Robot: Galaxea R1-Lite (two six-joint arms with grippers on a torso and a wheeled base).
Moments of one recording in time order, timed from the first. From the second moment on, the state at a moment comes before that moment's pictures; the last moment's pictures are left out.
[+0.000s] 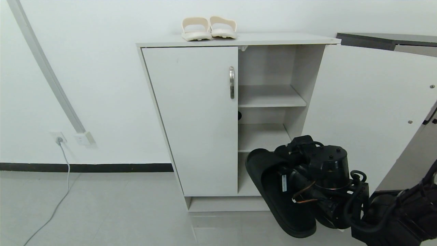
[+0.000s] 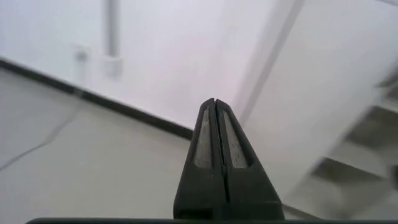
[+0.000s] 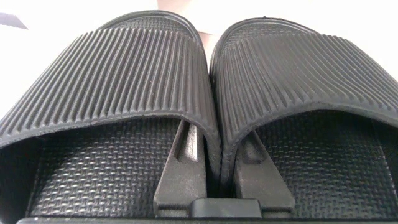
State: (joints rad) left arm -0.02 0.30 -0.27 0.00 0.42 -0.14; right arm 0.71 1.88 -0.68 -0.89 -0.45 0.14
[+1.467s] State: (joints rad) left arm 0.00 0.00 0.00 0.00 0.03 -0.09; right arm 0.79 2.07 -0.90 -0.85 -0.66 0.21
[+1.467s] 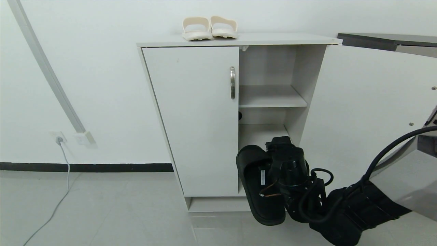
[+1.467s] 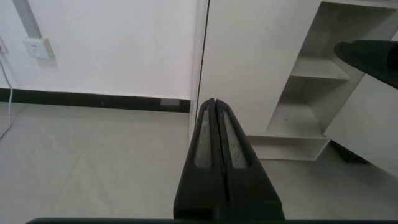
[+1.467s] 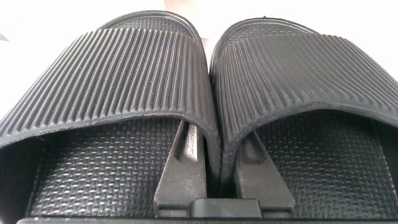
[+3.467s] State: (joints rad) left arm 0.00 0.00 0.00 0.00 0.03 -0.09; right arm 0.72 2.26 -1.02 -0.86 -0.66 0.25
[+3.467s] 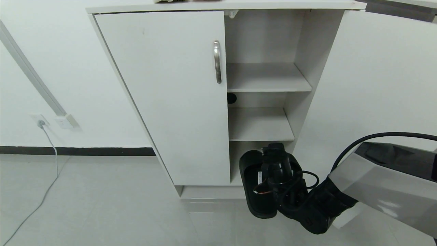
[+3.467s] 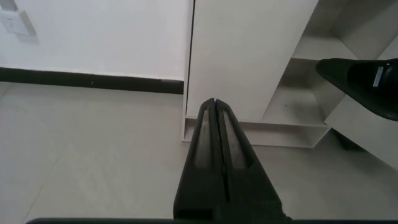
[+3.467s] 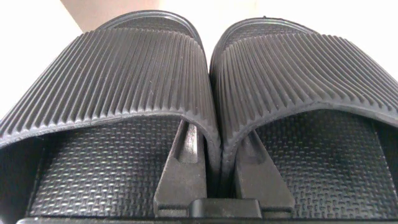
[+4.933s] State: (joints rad) left arm 0.00 0.00 0.00 0.00 0.03 -0.09; right arm 0.72 2.29 -0.98 -1.18 -0.73 0.10
